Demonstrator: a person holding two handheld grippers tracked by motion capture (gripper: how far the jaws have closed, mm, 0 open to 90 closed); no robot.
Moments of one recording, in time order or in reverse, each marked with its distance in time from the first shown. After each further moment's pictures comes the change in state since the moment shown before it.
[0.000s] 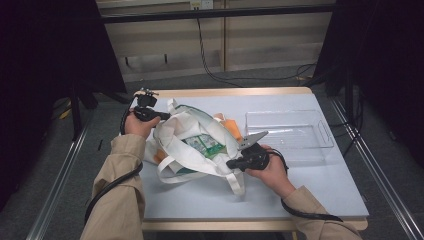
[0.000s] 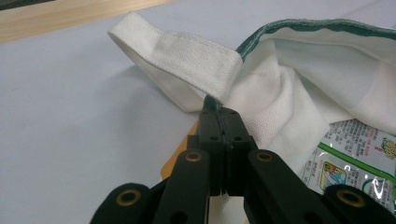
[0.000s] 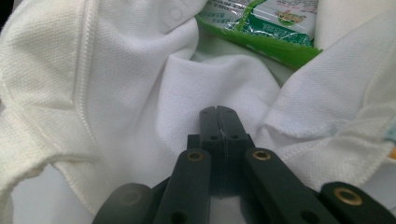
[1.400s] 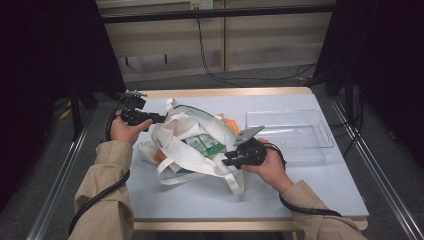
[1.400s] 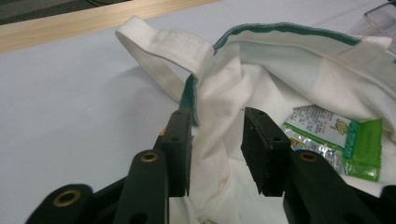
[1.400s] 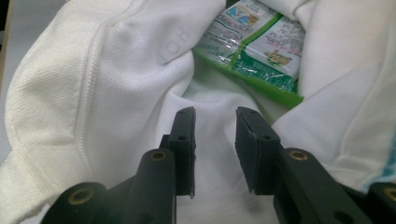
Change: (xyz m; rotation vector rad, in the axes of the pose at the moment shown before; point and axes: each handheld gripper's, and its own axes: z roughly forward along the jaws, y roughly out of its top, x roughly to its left) left arm -0.009 -0.014 -0.050 -0.057 -0.028 0.013; right arm 0.003 0.024 -0.005 -0.004 -0.034 -0.062
